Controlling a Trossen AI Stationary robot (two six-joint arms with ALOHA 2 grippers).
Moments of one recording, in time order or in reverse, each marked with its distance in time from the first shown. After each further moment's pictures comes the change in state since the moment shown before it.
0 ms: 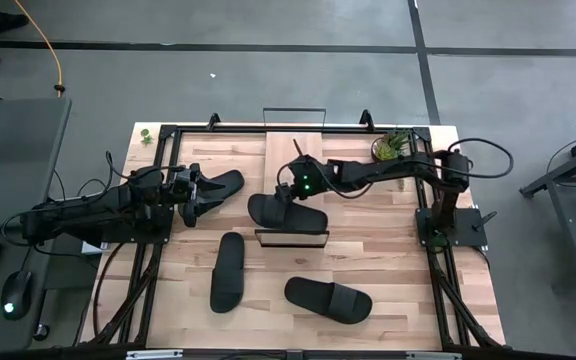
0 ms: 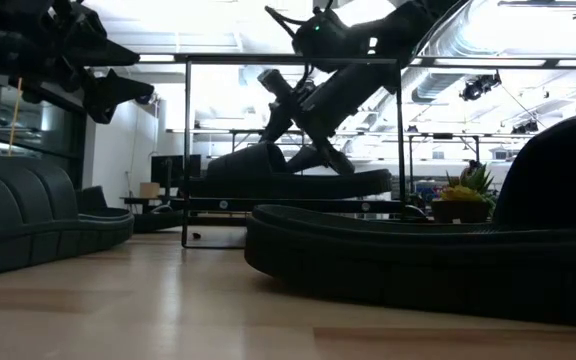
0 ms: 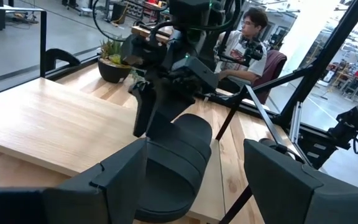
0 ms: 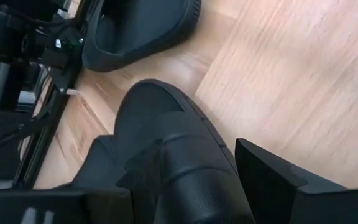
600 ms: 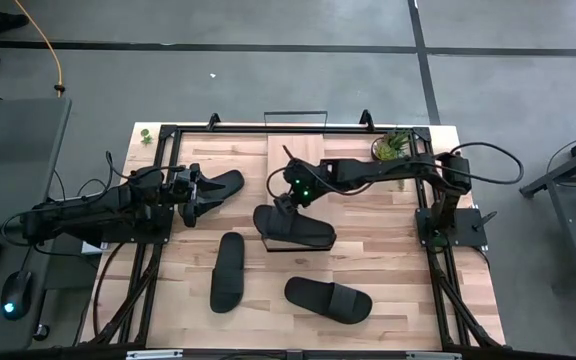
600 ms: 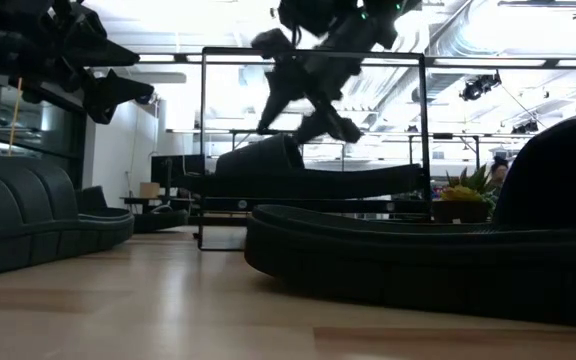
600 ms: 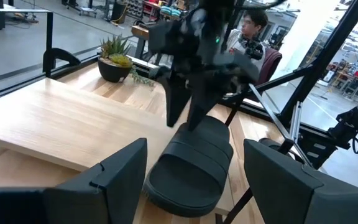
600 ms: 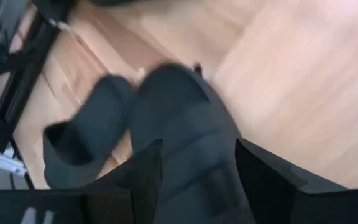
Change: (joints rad) left arm 0.000 0.000 0.000 -0.002 0.000 0.000; right arm 0.061 -0.007 0.219 -0.400 -0.031 -0.102
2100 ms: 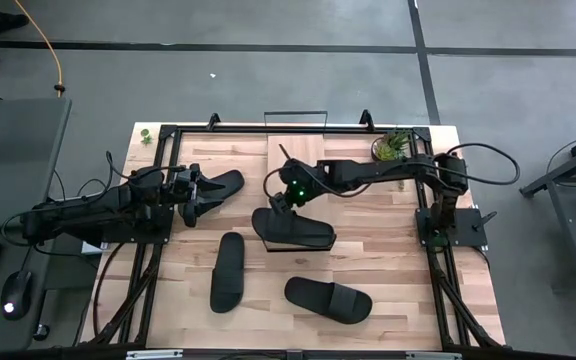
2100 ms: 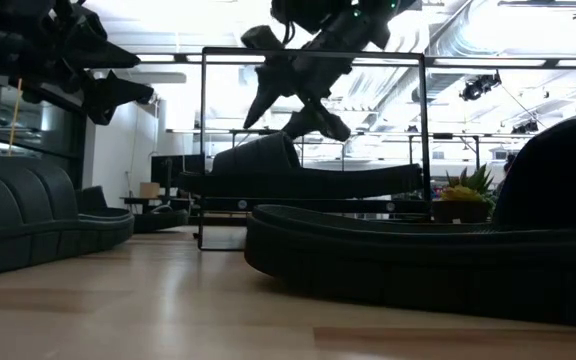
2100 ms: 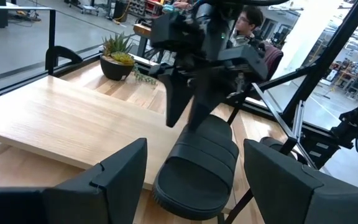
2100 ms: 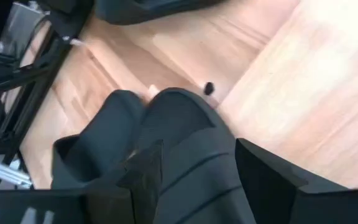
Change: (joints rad) left arm 0.000 0.000 0.000 -0.009 -0.007 0.000; right arm 0.016 0.027 0.028 0.041 0.023 0.015
